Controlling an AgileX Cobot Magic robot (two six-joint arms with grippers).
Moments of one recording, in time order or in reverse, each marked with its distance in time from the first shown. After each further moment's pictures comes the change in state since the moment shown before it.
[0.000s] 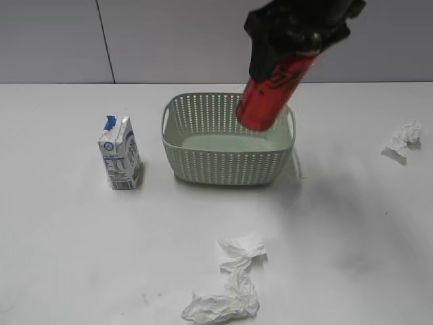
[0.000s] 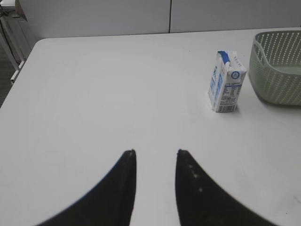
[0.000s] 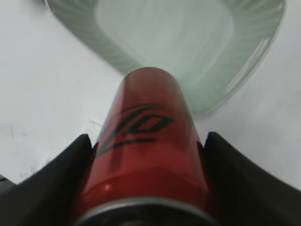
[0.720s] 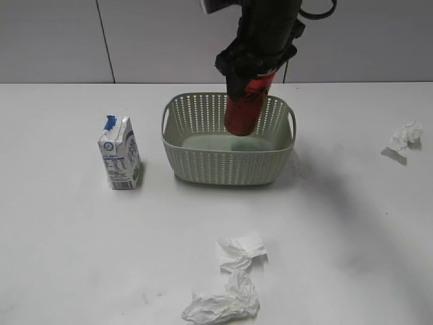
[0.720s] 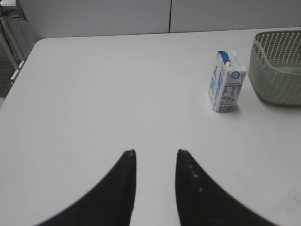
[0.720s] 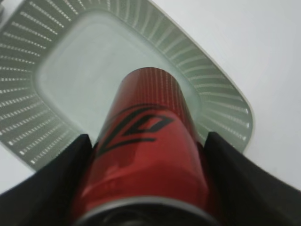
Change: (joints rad) left arm 0.000 0.000 0.000 0.000 0.000 0.000; right arm 0.000 0.384 -0.380 -0.102 0.015 -0.113
